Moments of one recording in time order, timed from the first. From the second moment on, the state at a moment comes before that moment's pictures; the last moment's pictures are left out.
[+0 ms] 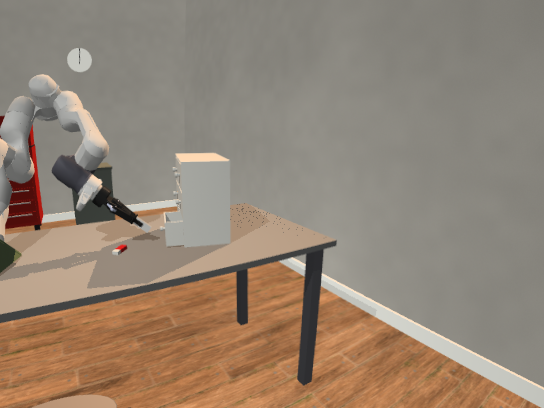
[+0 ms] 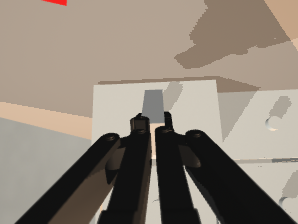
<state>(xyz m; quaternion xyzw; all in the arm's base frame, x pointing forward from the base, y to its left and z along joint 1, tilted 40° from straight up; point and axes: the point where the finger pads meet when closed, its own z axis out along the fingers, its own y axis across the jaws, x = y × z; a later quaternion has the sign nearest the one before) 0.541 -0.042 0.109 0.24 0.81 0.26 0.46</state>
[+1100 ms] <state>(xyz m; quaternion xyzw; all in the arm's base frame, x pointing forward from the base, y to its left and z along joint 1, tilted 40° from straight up) 0.577 -0.051 0.113 0.24 0.81 0.26 0.47</state>
